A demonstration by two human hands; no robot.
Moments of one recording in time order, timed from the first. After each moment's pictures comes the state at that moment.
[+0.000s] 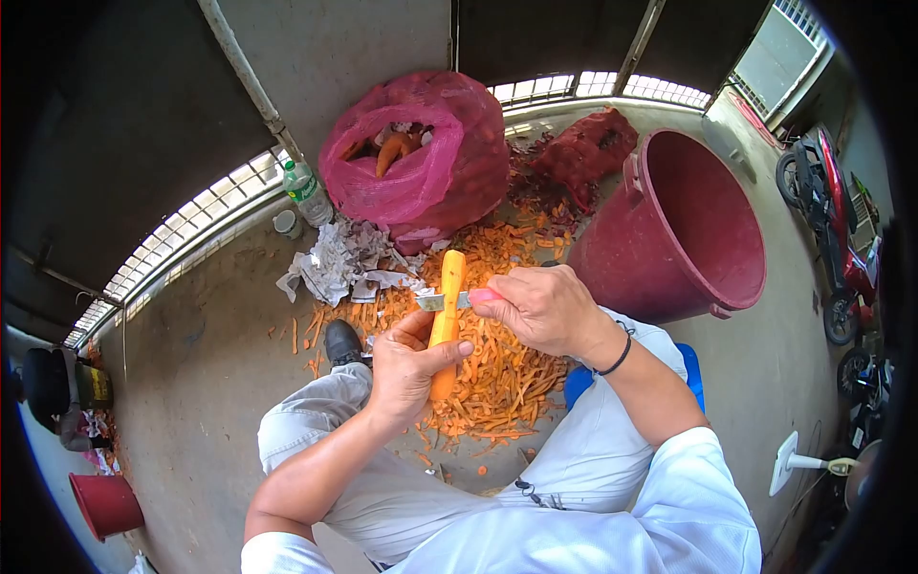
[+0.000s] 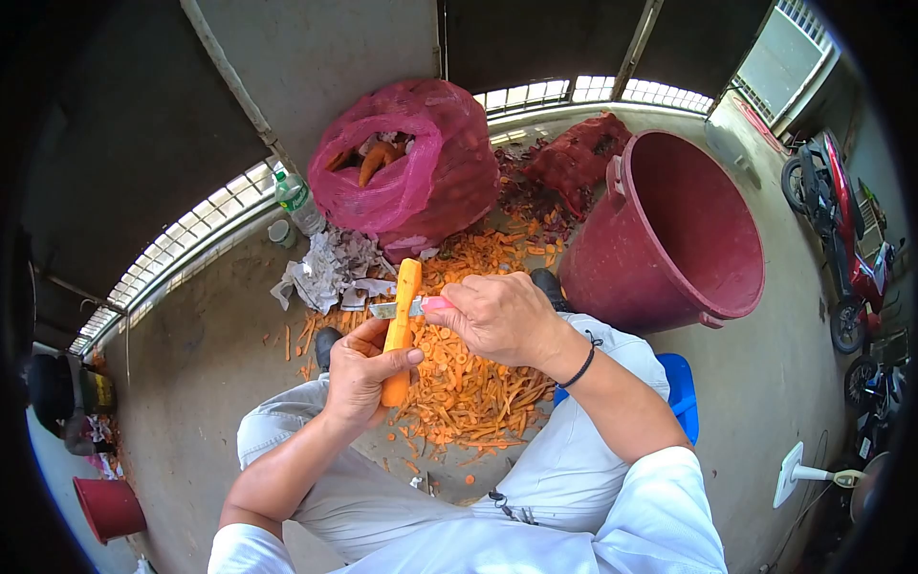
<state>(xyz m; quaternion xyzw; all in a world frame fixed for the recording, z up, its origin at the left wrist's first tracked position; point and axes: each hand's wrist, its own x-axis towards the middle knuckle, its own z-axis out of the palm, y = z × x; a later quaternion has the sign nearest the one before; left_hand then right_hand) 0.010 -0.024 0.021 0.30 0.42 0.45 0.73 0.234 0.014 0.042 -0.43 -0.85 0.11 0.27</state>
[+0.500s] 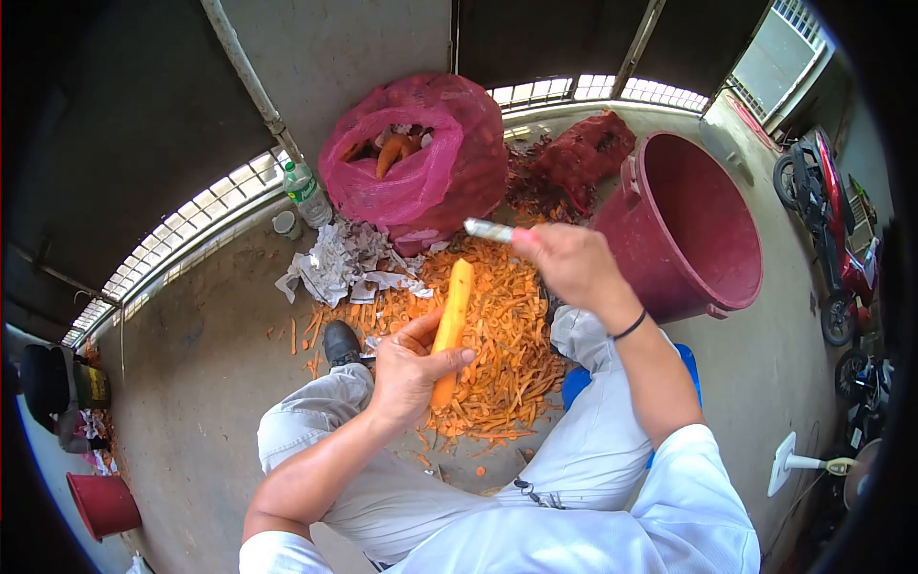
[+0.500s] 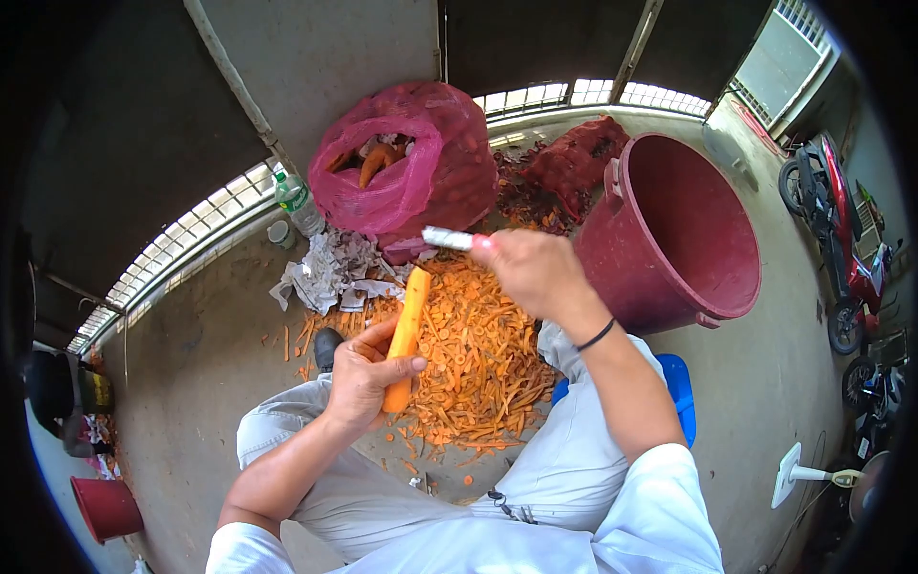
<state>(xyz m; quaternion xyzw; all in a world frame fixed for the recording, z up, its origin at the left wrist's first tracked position) 0.006 -0.031 0.013 0.30 0.41 0.43 0.74 0.269 0.044 0.039 -0.58 -0.77 0.08 0.26</state>
